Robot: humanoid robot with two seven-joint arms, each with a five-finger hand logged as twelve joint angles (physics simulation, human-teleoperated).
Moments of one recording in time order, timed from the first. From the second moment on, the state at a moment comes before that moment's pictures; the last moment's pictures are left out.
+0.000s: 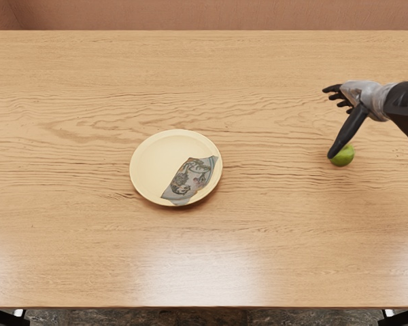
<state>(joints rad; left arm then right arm) -0.08 0.00 0.00 -0.14 0.03 -0.17 0.12 1.45 -0.85 -0.09 1.54 -0.41 -0.18 -0.61</state>
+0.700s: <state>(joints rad) -0.08 0.00 0.00 -0.14 0.03 -0.17 0.12 1.55 -0.72 -0.40 1.54 -0.30 -0.54 -0.61</state>
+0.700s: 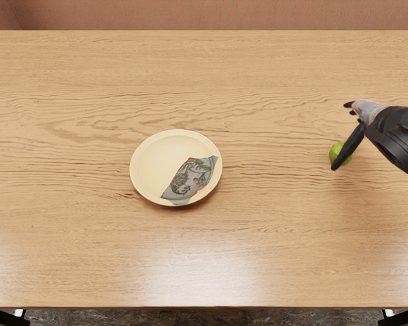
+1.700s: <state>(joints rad) -0.08 0.00 0.00 -0.14 0.03 -0.17 0.12 1.50 -0.56 -0.50 1.41 -0.27 -0.61 -0.61</state>
